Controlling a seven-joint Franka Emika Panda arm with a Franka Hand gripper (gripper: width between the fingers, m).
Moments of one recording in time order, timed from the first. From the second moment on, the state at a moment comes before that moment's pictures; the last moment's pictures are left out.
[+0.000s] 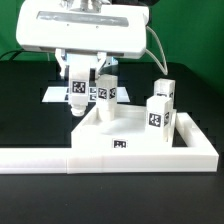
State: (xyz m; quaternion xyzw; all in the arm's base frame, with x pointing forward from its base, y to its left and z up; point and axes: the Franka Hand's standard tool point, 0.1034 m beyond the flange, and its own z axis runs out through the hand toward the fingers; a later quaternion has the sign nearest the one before) arm 0.569 -0.035 0.104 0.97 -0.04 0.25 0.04
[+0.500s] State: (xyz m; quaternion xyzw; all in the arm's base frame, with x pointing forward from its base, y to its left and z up) arm 0.572 -0.029 0.103 0.97 -0.04 0.25 0.02
